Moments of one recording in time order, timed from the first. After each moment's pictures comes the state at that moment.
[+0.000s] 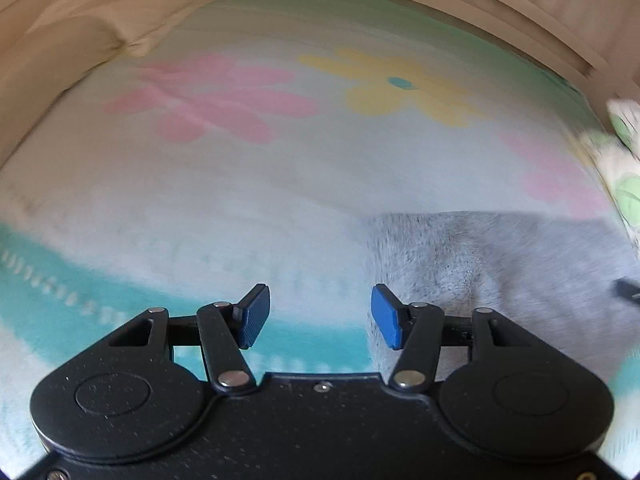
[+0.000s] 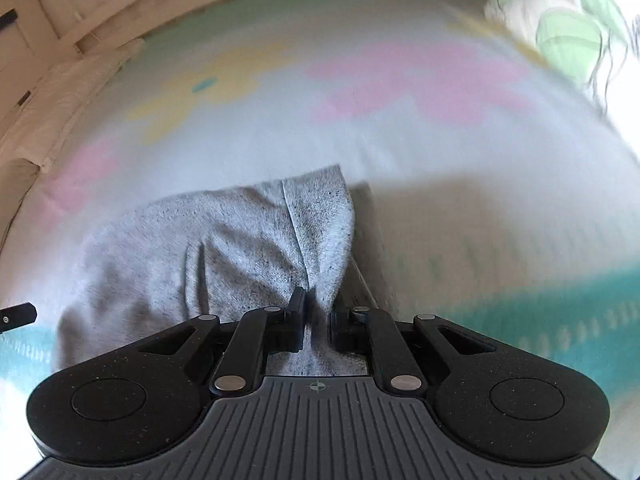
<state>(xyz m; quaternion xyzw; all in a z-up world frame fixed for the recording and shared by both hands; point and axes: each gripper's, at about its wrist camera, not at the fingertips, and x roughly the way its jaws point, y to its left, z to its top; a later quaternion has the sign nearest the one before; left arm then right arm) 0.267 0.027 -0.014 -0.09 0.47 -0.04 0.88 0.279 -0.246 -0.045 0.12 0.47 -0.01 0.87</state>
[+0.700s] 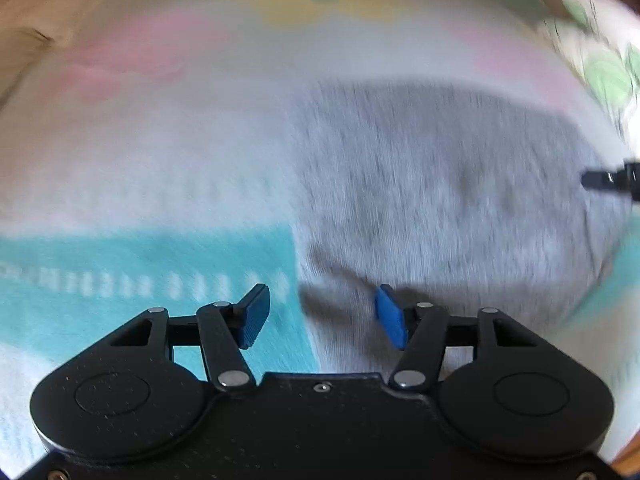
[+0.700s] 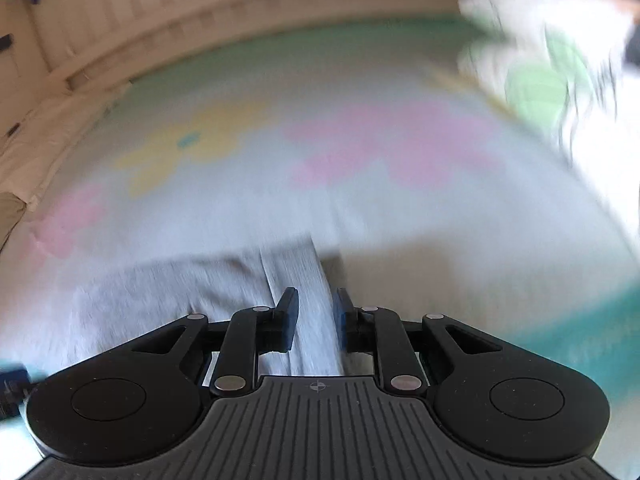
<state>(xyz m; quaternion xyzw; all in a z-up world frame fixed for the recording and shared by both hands) 0.245 -0.016 -0.042 0.00 0.52 -0.09 0.85 0.273 -0.248 -0.010 0.09 0.39 -0.04 0.92</state>
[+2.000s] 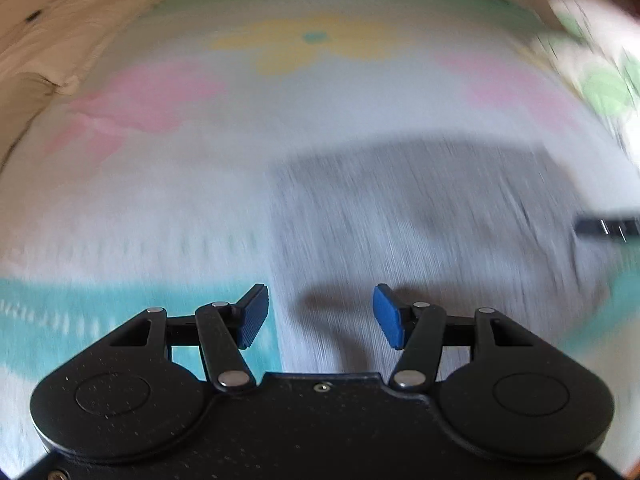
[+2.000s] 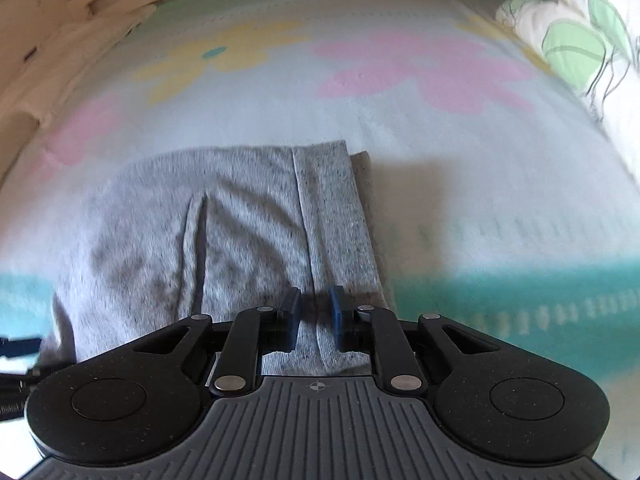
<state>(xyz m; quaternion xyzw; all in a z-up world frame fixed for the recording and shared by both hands) 0.230 -0.034 -0.030 0.04 0.50 -0.10 0.86 0.257 -0.235 -0.043 0.05 0.49 0.00 0.87</state>
